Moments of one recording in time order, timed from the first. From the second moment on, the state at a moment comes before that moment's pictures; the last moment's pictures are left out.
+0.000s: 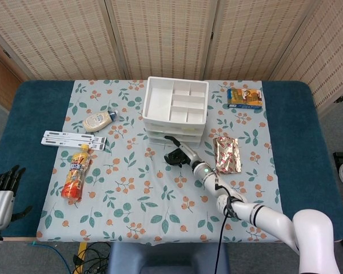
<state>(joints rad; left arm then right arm) -0.11 -1.16 -0.06 -1.59 1.42 1.46 0.13 0.93 -1.81 0.49 -1.06 -0.94 0.36 0.63</state>
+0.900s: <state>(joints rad) -0.10 -1.16 -0.06 -1.59 1.43 1.46 0.13 0.88 -1.72 0.45 -1.18 -0.97 0.37 0.59</state>
